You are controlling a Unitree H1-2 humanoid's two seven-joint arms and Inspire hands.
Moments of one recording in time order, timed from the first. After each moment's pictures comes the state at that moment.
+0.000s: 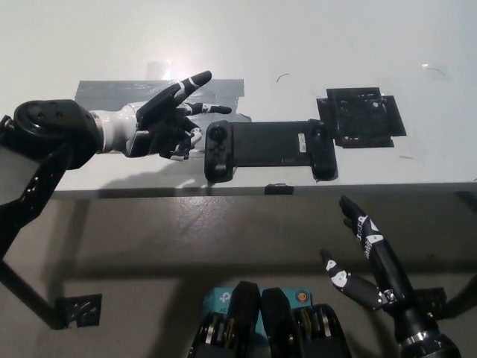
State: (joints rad) left_arm -0.98 0.52 -0.49 0.53 -0.46 0.46 -0.67; right_arm -0.09 -0.10 0.13 0.05 -0.08 -0.20 0.09
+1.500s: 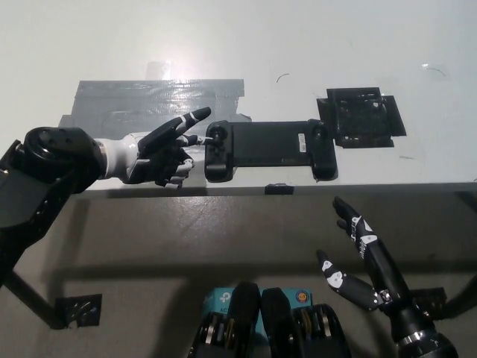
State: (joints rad) left_arm -0.93 0.51 -0.52 0.55 -0.38 0.46 -0.67; right_arm -0.09 -0.10 0.14 0.05 -0.09 -0.20 0.11
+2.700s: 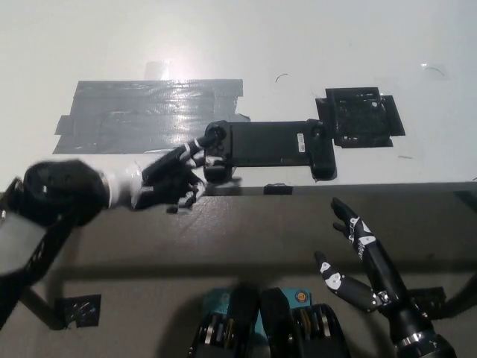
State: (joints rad) left_arm -0.74 0.50 -0.43 0.27 -0.36 0.46 -0.65; right_arm -0.09 -0.10 0.14 0.05 -0.09 -0.20 0.11
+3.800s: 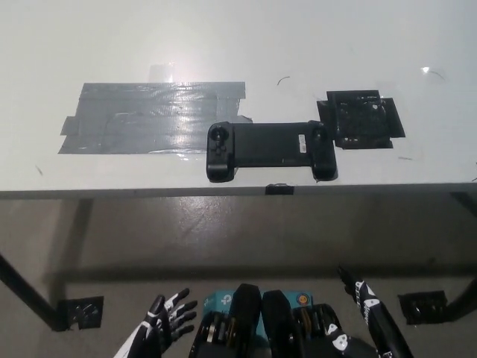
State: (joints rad) left_arm 0.09 0.18 -0.10 0.05 -0.13 0.07 -0.31; right_arm 0.09 -0.09 0.16 0.08 -0.09 -0.20 0.11
